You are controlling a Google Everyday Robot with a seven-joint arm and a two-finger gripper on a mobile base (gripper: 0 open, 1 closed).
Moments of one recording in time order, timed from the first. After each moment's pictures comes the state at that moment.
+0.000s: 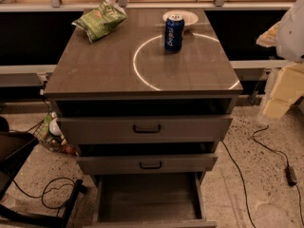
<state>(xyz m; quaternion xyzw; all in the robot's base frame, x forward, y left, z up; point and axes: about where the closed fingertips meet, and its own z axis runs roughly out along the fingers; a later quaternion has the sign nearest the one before) 0.438 -0.216 0.977 -0.60 0.78 -0.04 0.16</state>
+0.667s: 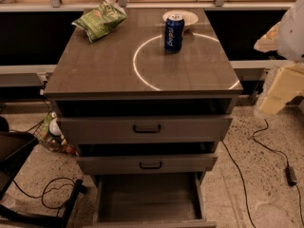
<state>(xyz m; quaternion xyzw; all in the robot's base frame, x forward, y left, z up) 0.438 -0.216 0.980 -0.60 0.78 -0.04 0.16</state>
